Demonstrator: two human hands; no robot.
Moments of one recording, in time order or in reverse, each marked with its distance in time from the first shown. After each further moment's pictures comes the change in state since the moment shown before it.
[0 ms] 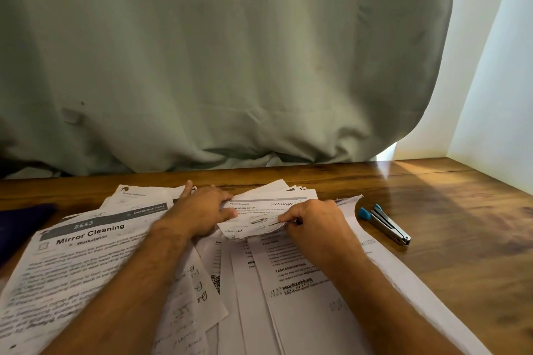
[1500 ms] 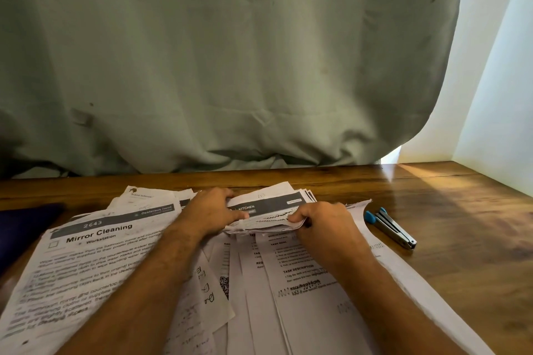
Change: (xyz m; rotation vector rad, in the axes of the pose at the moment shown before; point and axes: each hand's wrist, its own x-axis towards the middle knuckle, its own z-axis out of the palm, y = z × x) left_hand 0.000 0.009 0.003 -0.263 0.038 -0.133; right_hand -0.004 -0.001 -0.006 0.044 -0.036 0.085
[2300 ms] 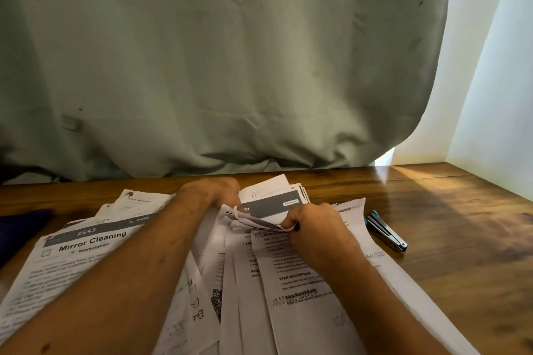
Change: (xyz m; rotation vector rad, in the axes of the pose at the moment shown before) left_hand 0.045 0.041 -0.027 0.270 -0.343 0.005; right_hand 0.010 0.002 0.000 -0.117 -0.036 -0.030
